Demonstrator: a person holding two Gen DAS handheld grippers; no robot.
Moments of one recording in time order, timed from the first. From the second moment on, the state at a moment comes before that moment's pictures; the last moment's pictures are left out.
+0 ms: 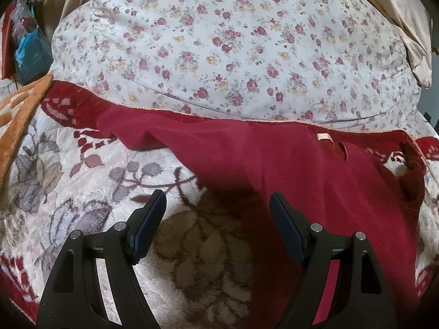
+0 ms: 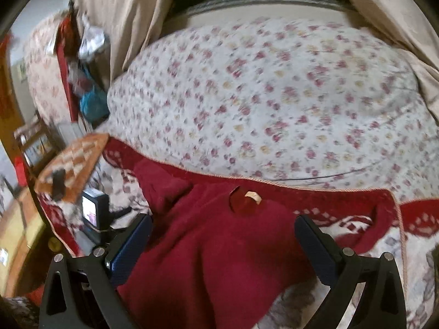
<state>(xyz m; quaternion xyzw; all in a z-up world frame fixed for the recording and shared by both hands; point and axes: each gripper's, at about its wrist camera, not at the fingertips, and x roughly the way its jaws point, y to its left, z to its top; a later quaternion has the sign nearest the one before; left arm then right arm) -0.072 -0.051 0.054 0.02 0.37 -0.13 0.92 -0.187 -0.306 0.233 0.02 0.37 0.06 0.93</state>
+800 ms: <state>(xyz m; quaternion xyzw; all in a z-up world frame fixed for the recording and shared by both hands) -0.034 -0.039 0.039 0.02 0.39 -0.09 0.91 -0.076 -0.233 0.069 0.01 0.44 0.03 0.90</state>
